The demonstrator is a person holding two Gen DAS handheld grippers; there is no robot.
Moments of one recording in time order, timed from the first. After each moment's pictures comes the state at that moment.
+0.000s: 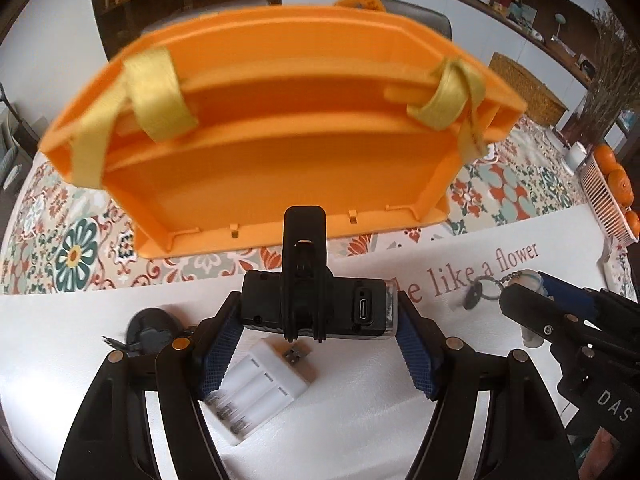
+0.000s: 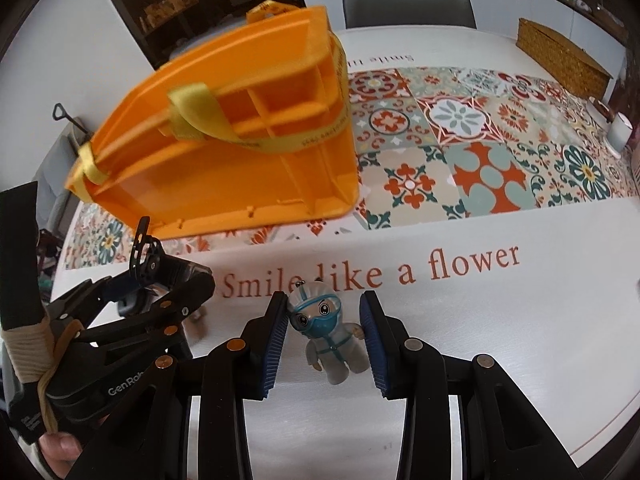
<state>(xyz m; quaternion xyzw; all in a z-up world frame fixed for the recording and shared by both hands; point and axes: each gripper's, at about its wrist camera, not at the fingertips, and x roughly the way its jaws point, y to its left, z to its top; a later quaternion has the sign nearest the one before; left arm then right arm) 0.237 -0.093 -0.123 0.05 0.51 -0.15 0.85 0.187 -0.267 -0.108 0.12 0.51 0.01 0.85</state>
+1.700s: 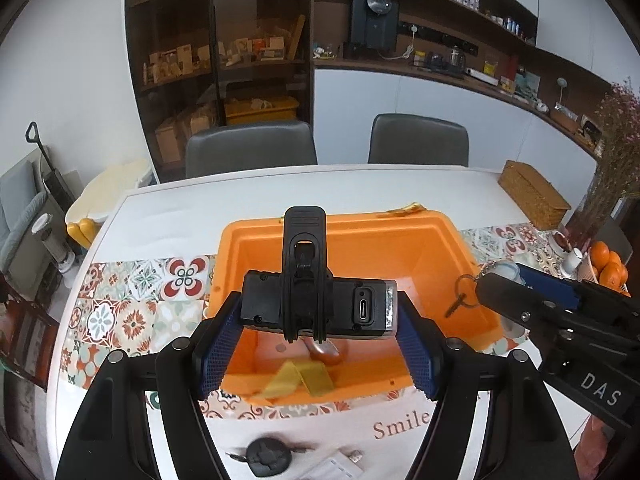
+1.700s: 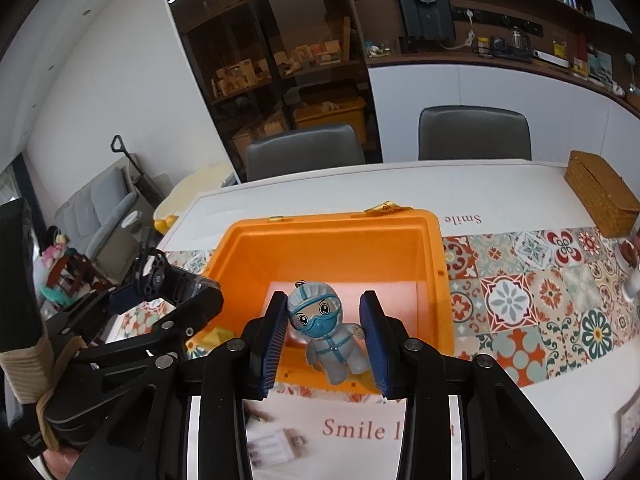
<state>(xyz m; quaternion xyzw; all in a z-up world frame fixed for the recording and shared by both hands) 0.307 -0.059 0.026 0.04 0.38 -0.12 0.92 0.264 -0.217 0.035 0.09 0.38 0.08 0.92</state>
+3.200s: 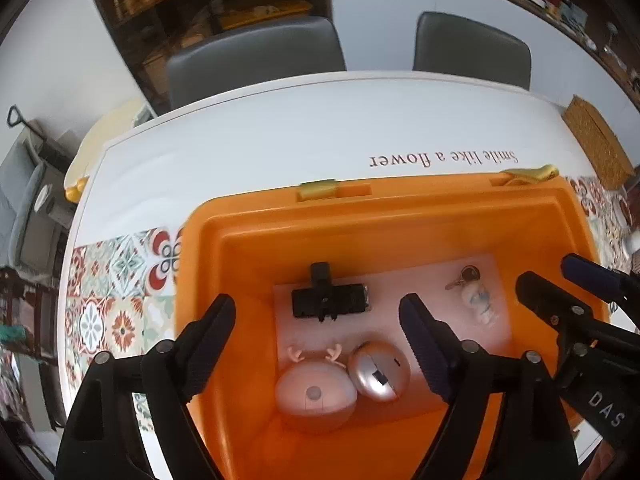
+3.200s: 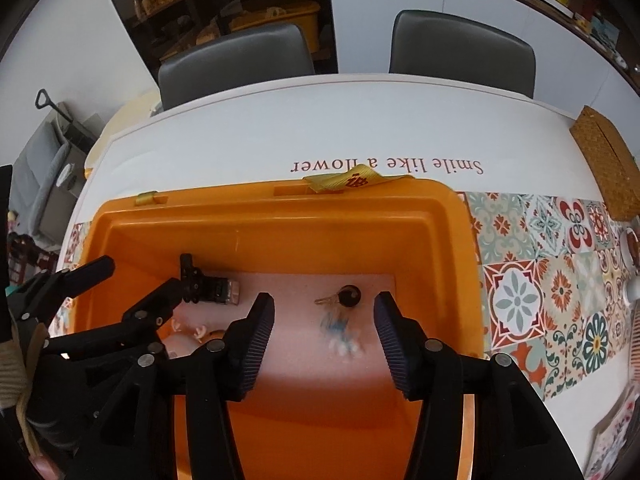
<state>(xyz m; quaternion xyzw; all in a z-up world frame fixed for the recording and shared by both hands) 0.446 -0.072 -0.059 0.08 0.54 -0.07 0.84 0.405 -0.217 -0.043 0.06 0.54 0.00 0.84</state>
